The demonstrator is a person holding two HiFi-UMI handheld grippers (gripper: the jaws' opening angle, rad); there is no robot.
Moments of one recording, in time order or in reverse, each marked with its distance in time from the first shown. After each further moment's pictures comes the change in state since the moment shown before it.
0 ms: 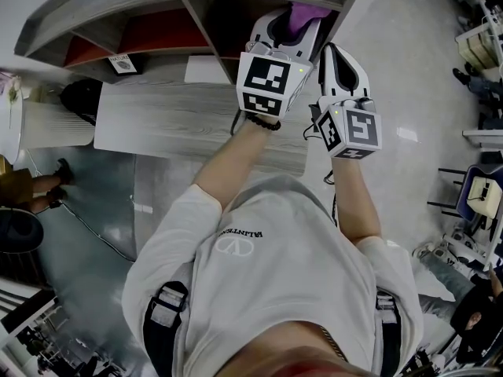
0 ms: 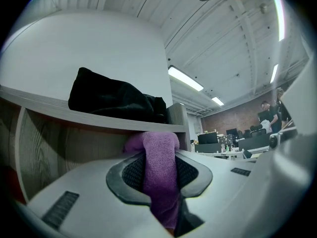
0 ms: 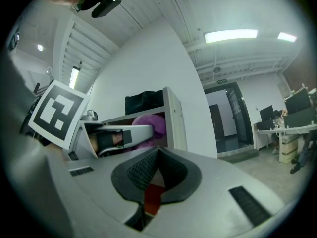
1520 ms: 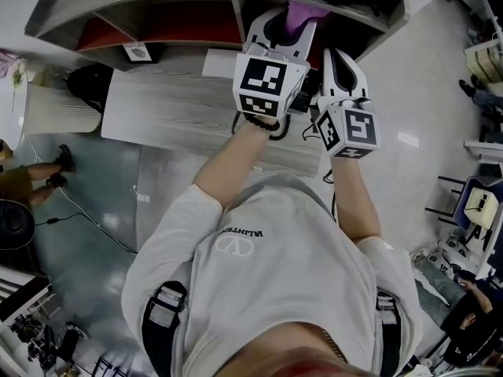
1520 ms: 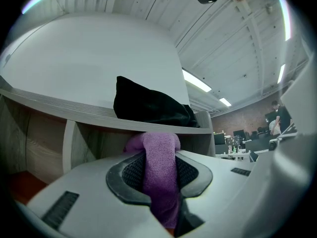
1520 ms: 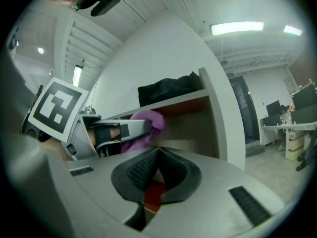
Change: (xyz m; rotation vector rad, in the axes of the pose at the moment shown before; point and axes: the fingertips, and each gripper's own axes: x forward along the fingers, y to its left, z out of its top) left arm -0.042 0.076 0.006 -0.026 -0.001 0.076; right arm 0.039 0.068 -0.012 0.006 0.049 0.058
